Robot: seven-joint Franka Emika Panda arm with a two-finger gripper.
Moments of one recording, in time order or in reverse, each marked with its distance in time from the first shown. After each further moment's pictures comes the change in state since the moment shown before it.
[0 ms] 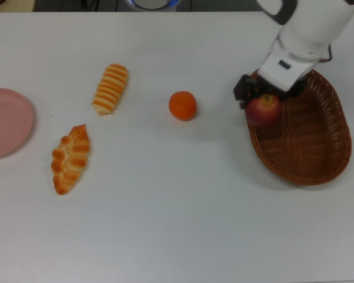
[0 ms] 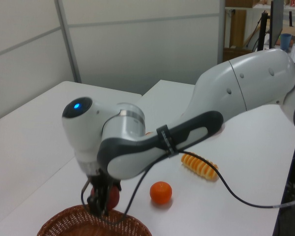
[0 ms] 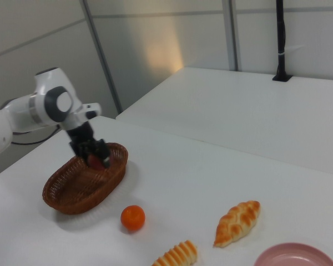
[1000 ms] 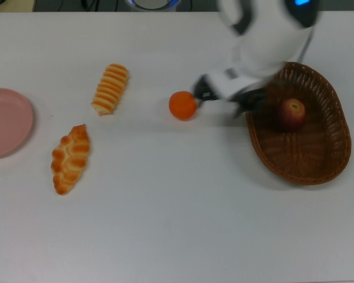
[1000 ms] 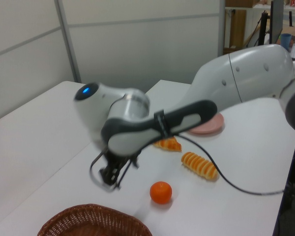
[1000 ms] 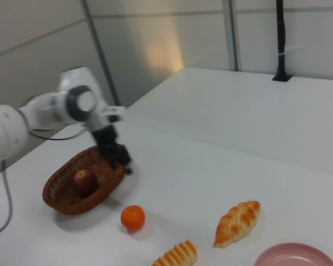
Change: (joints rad) arm -0.083 -0.001 -0.116 0.002 0.019 -0.070 0.114
